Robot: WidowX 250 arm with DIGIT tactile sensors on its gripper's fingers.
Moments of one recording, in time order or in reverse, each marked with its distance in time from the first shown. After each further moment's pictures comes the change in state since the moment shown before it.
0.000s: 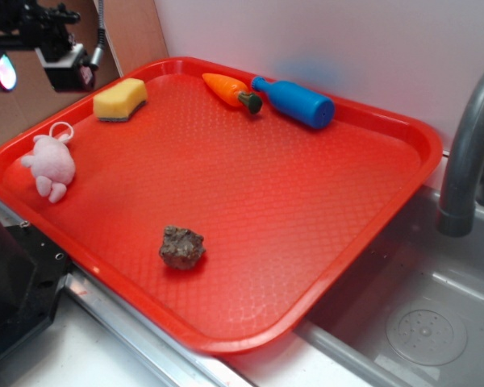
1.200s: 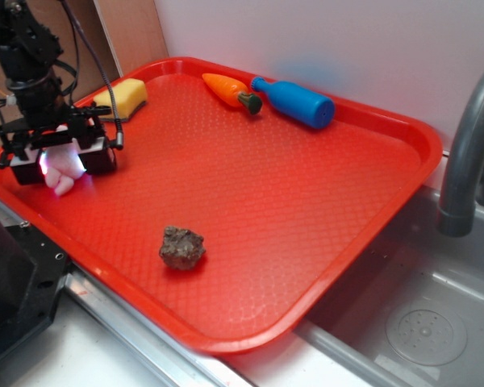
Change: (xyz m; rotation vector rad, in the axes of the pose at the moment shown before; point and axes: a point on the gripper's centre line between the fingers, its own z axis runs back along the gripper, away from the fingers) arm 0.002 0.006 -0.096 -0.020 0.134 0.124
